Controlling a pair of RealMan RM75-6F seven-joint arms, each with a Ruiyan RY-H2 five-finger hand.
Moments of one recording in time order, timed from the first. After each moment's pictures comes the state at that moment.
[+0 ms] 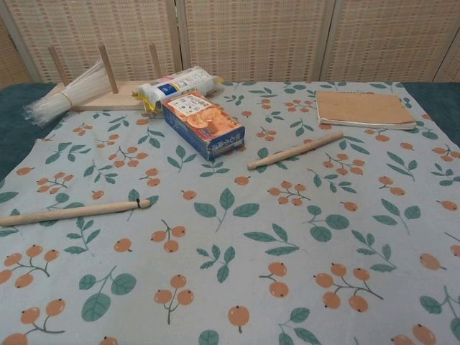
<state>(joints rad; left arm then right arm) -0.20 -1.26 0.02 -1.39 1.56 1.54 -0.03 0.14 -1.23 -0.07 -1.67 -1.45 1.51 -0.45</state>
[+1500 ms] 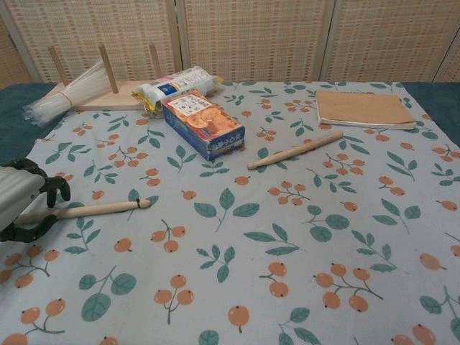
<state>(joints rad) -0.31 -1.74 -0.07 -1.16 1.41 1.30 0.54 0.10 -1.22 -0.01 -1.68 -1.49 1.46 -0.39</state>
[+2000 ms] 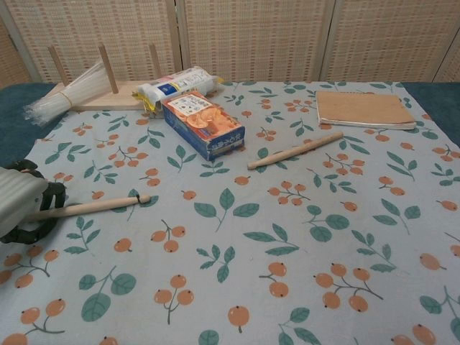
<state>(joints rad) -0.32 -1.79 -0.07 -1.08 1.40 1.31 0.58 0.09 -1.21 -0.01 -1.69 -1.49 1.45 -0.39</state>
